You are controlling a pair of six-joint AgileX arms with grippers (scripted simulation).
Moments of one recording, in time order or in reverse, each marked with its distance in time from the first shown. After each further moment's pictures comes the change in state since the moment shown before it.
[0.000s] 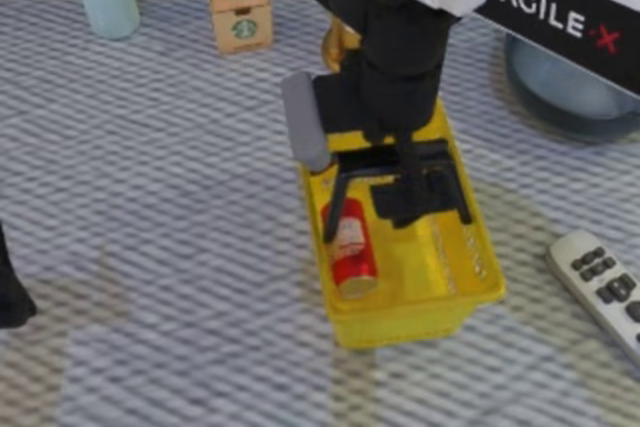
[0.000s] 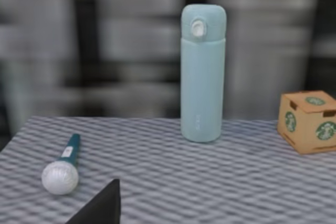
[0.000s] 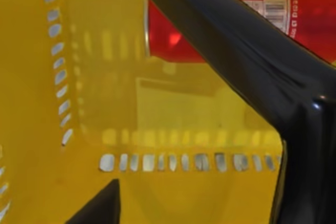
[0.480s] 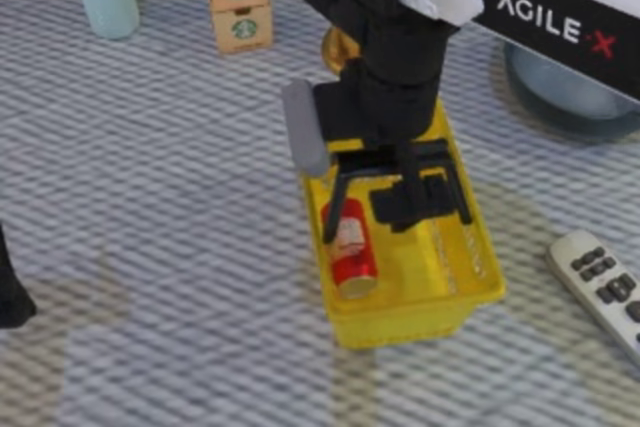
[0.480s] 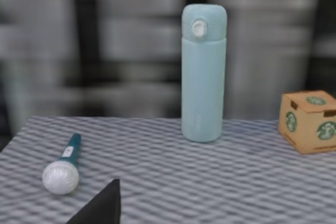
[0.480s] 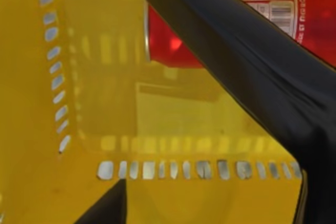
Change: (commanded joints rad) left arm 0.000 0.000 0.000 0.000 0.000 0.000; right arm 0.001 -0.004 -0.038 0.034 0.000 0.001
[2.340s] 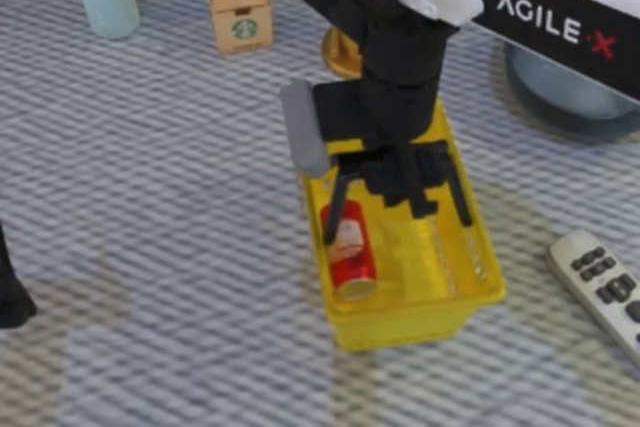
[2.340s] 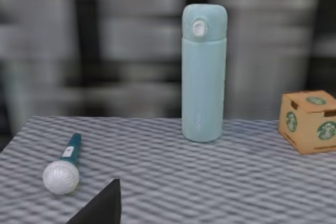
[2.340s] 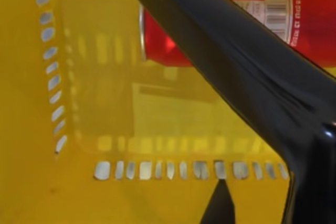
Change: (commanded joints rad) left arm 0.000 0.000 0.000 0.000 0.000 0.000; right arm 0.000 0.000 0.000 0.000 0.000 0.000
